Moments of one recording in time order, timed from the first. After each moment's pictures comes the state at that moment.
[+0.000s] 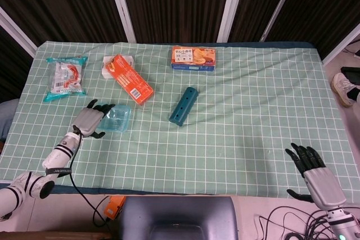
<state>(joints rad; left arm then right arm) -0.78 -1.38 -0.08 -1.18 1.24 0.74 0.05 0.06 -1.07 -0.08 -1.62 -1.69 1.45 -0.03</state>
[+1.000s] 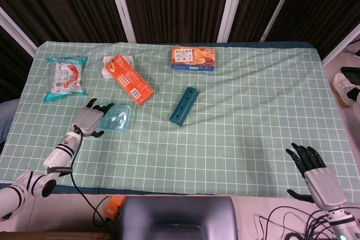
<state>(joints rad) -0.78 -1.41 -0.09 -1.15 1.22 0.72 0.11 0.06 -1.06 -0.08 -1.62 -1.69 1.46 -0.02</state>
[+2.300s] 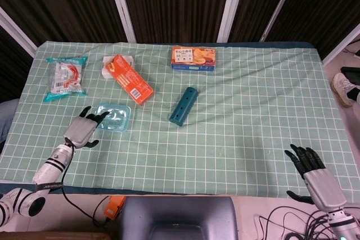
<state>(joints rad) -0.68 -1.32 -0.05 -1.33 1.27 0.88 0.15 0.06 -1.06 -0.09 -1.61 -1.71 1.47 0.00</state>
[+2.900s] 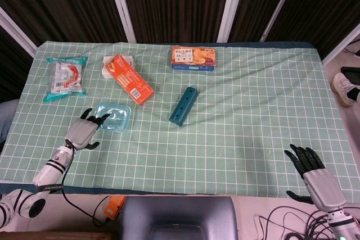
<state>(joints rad) -0.67 -1.33 -0.05 -1.31 1.30 0.88 0.14 0.06 -1.06 -0.09 -1.62 -1.71 1.47 -0.01</state>
